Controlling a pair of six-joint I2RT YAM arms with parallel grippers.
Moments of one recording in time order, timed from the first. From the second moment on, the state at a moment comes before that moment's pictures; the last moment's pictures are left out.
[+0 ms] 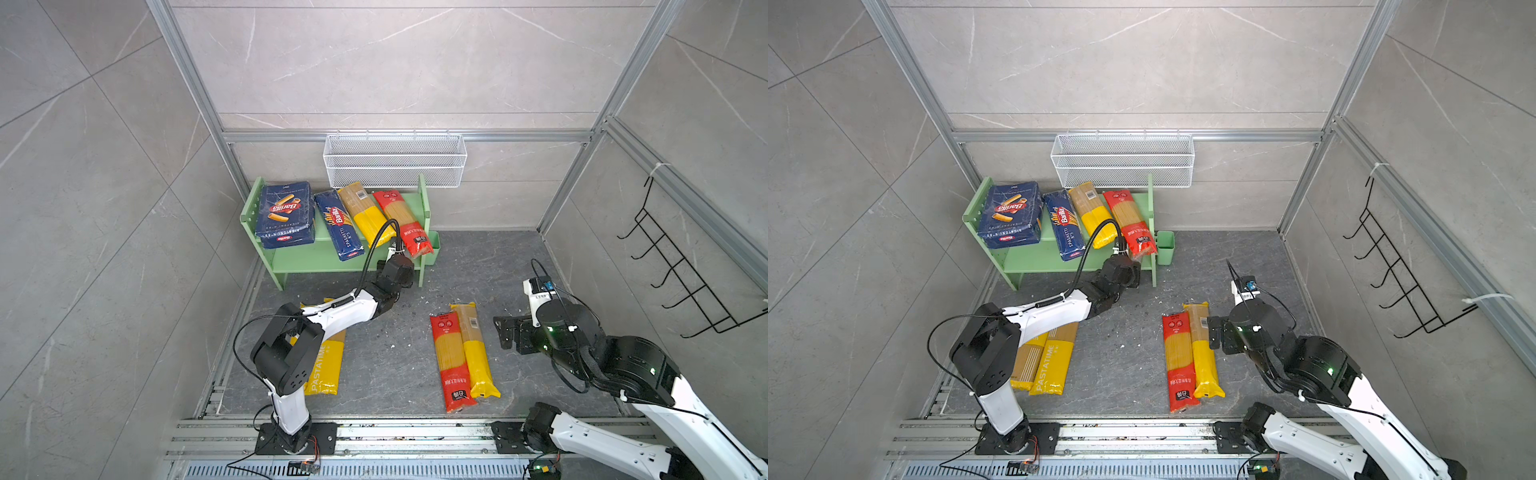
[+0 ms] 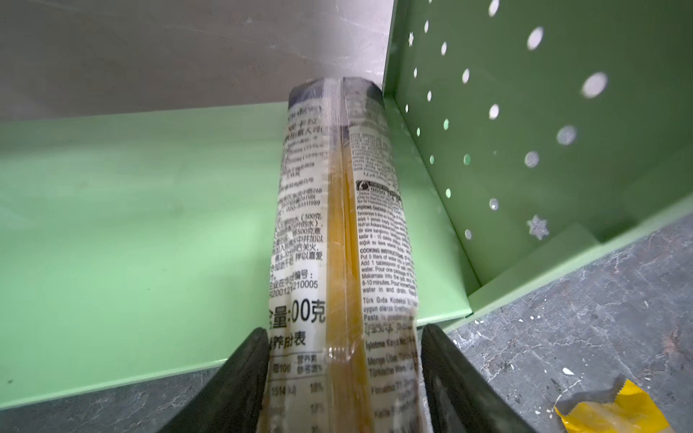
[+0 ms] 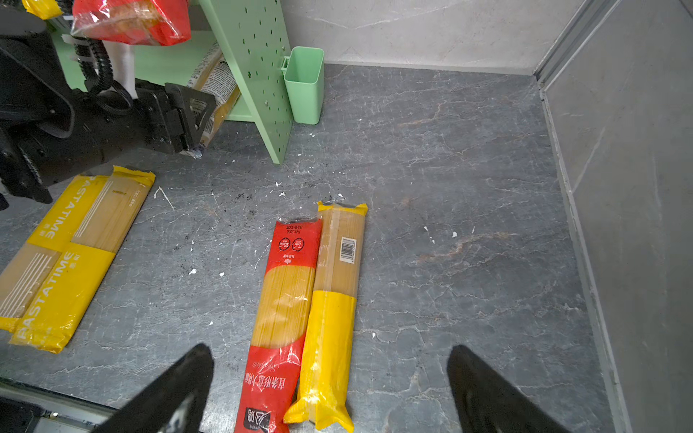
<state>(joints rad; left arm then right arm) -0.72 1.77 1.22 0.06 -0.45 -0.31 0.82 0.81 1.26 -1.23 0.46 0.49</state>
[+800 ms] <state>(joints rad) -0.87 1.42 0.92 -0.05 -0.49 -0.40 0.82 0.77 1.17 -1.18 0.40 0.49</state>
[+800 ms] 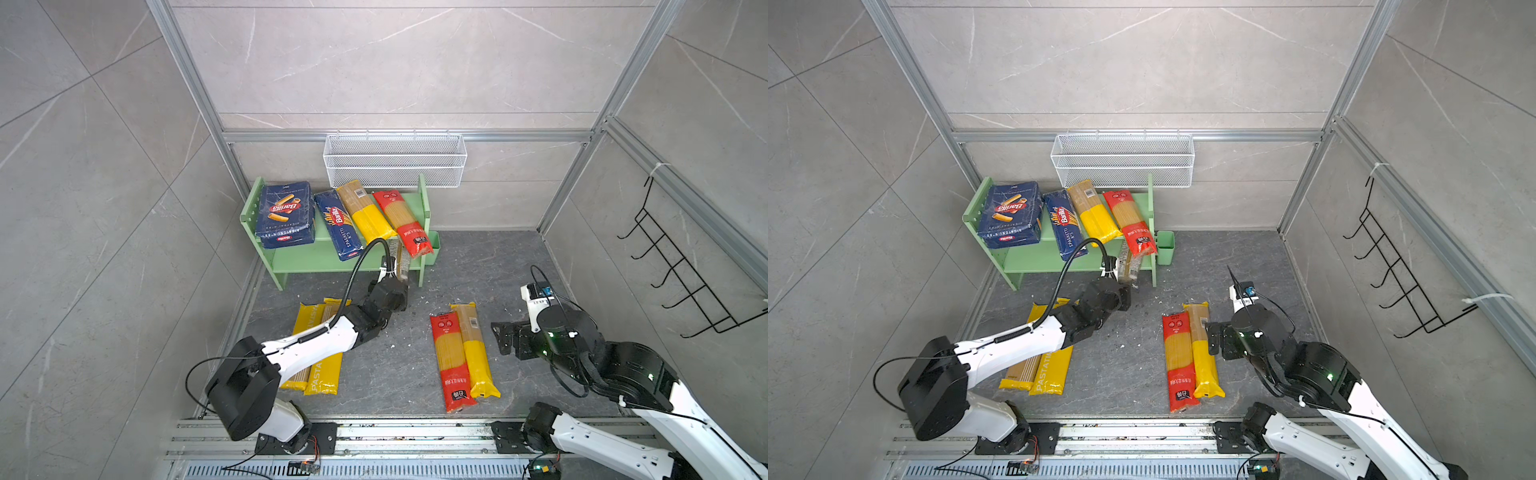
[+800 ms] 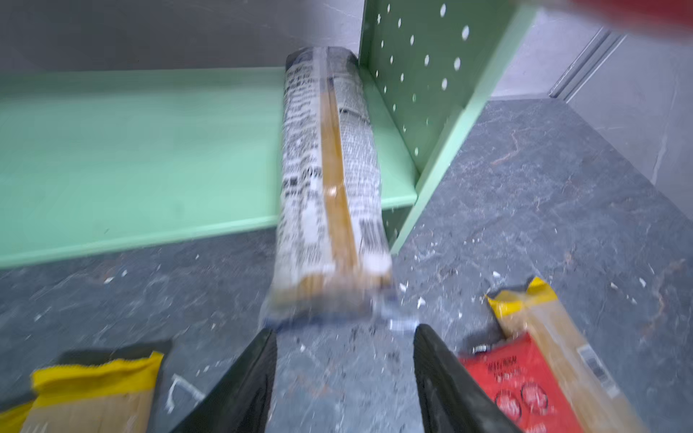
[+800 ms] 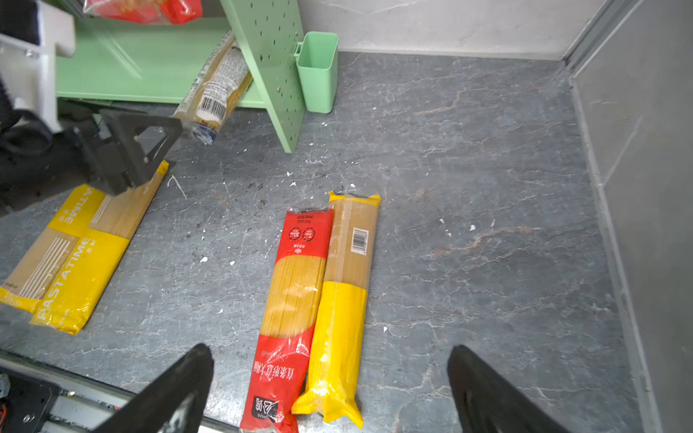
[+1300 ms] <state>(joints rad) -0.95 1.04 0.68 -0.78 -0.66 -0.99 0.82 0.91 1.03 -0.96 0.18 0.47</state>
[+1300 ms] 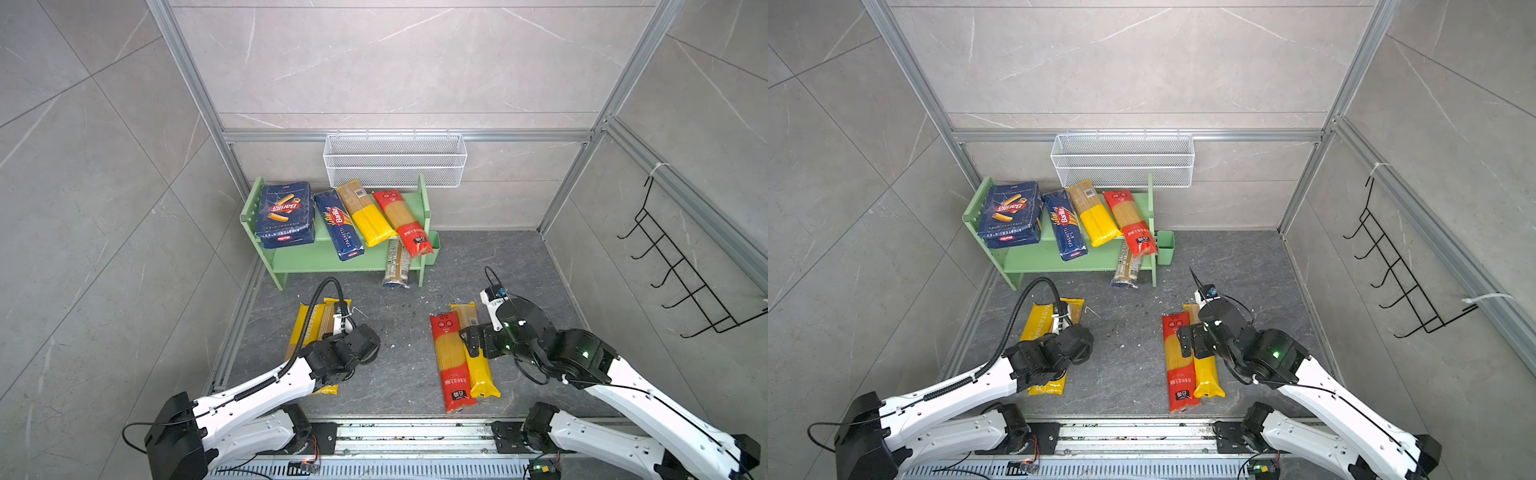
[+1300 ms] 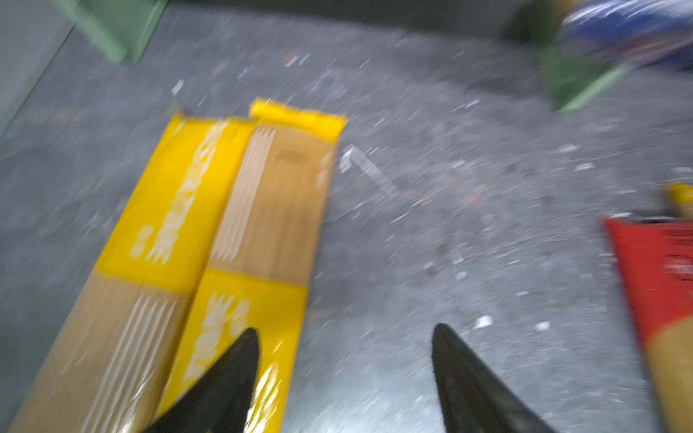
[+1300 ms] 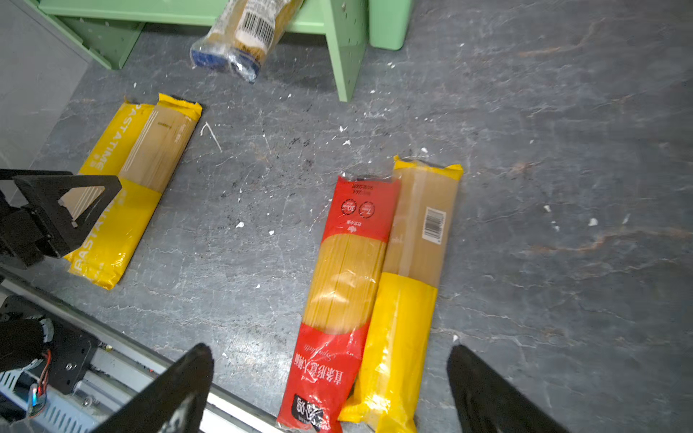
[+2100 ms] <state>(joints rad) -0.95 1.08 0.42 -0.83 -0.56 -1.37 0.73 1.05 1.03 -0.82 -0.08 0.32</state>
